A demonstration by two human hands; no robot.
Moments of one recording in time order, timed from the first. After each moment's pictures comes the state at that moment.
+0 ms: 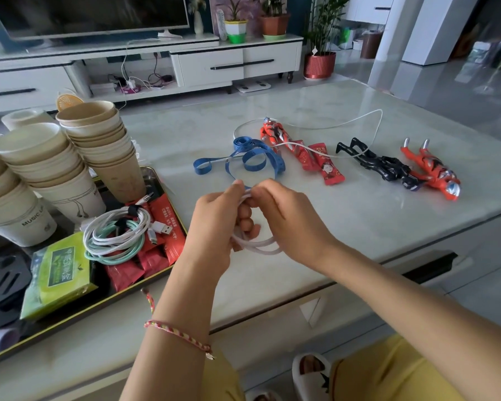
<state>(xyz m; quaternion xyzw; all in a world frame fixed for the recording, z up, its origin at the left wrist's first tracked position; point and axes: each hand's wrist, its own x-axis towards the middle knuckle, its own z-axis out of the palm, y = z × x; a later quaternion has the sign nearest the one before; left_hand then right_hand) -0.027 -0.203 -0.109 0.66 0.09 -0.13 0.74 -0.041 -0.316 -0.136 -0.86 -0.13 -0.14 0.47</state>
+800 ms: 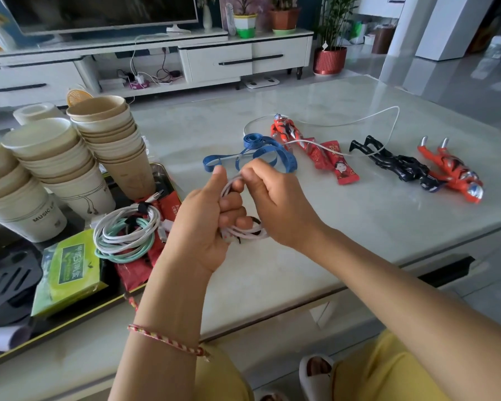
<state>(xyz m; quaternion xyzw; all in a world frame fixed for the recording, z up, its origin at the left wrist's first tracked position) -0.019 -0.179 -0.104 0.47 0.02 -0.20 0.86 -0.008 -0.297 -0.137 -0.84 -0.19 -0.20 0.46</state>
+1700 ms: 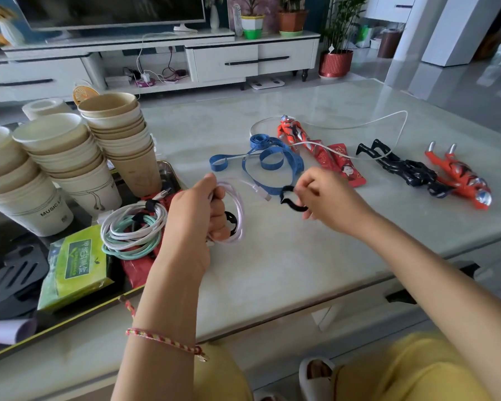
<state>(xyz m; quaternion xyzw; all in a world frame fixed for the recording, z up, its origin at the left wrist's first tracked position) -0.011 -0.163 -0.111 0.60 0.11 -0.09 0.78 0.007 -0.357 -0.146 -0.92 -0.02 -0.08 0.39</state>
